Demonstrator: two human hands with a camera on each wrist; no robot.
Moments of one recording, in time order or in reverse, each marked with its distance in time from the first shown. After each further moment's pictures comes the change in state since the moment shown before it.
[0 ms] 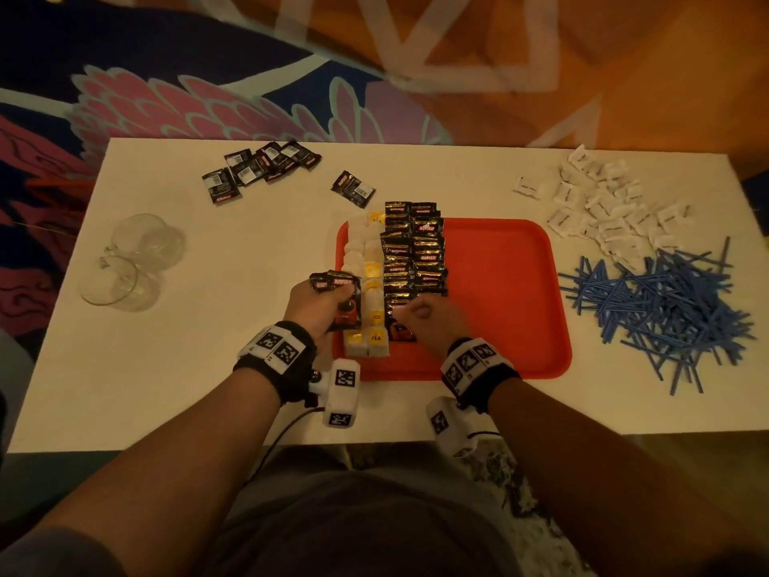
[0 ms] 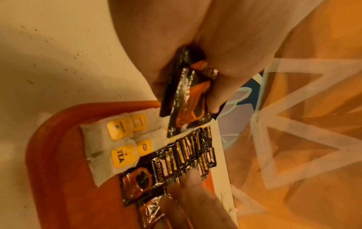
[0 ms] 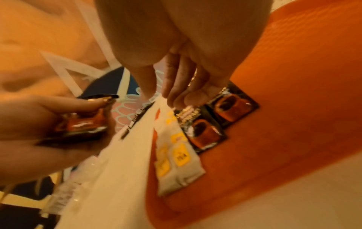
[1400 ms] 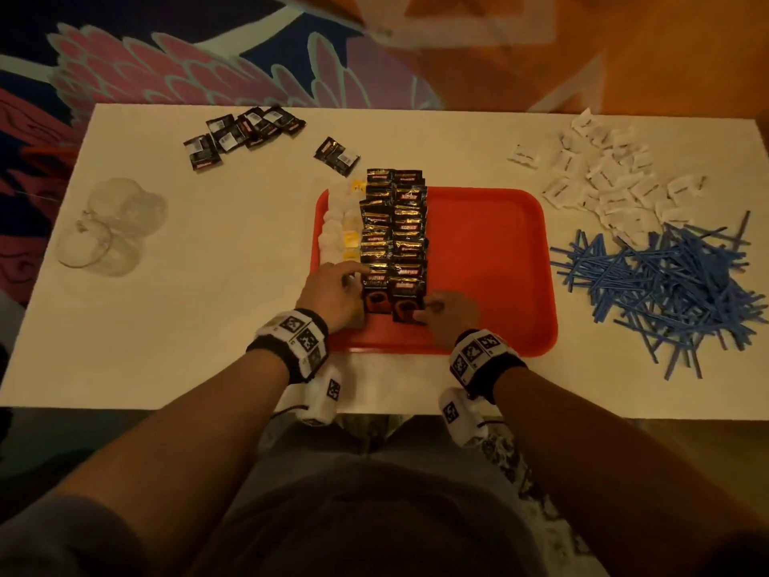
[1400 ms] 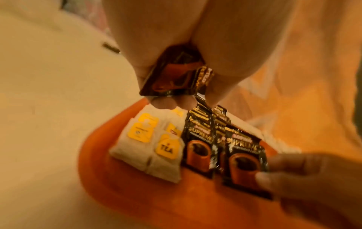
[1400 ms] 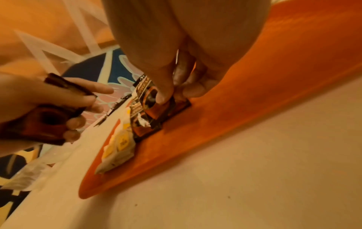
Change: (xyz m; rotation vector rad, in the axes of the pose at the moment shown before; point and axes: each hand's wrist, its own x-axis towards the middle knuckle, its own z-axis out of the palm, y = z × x) left_hand -0.016 -0.035 0.048 0.885 -0.074 0.376; right_hand 0.013 0.078 -0.028 -0.158 -0.032 0.092
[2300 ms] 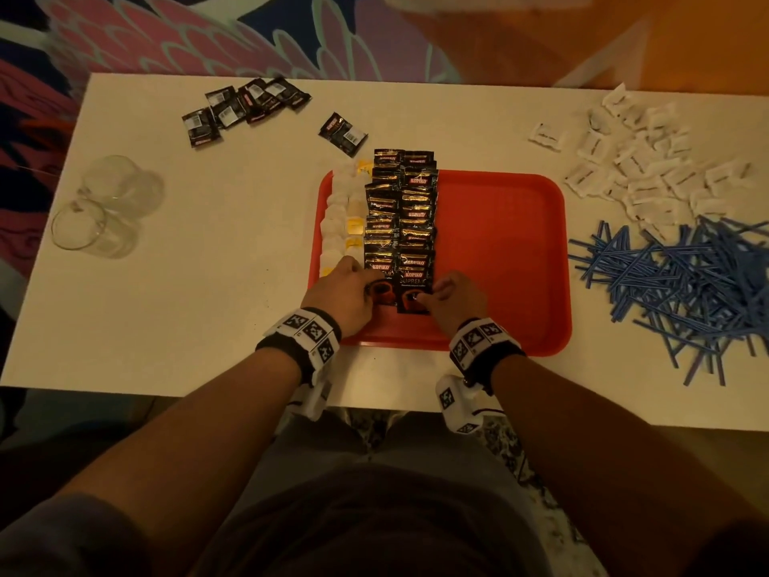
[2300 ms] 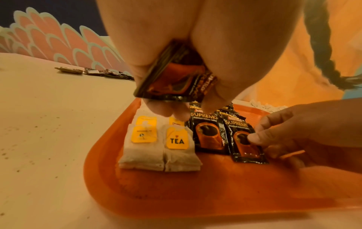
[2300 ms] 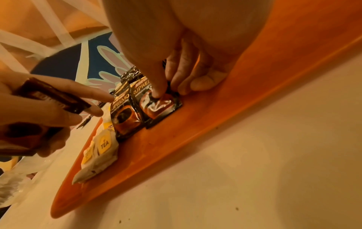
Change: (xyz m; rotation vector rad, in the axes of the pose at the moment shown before) left_hand 0.001 0.002 0.015 0.395 -0.145 0.091; right_hand 0.018 0.004 0.004 0.165 0.114 0.052
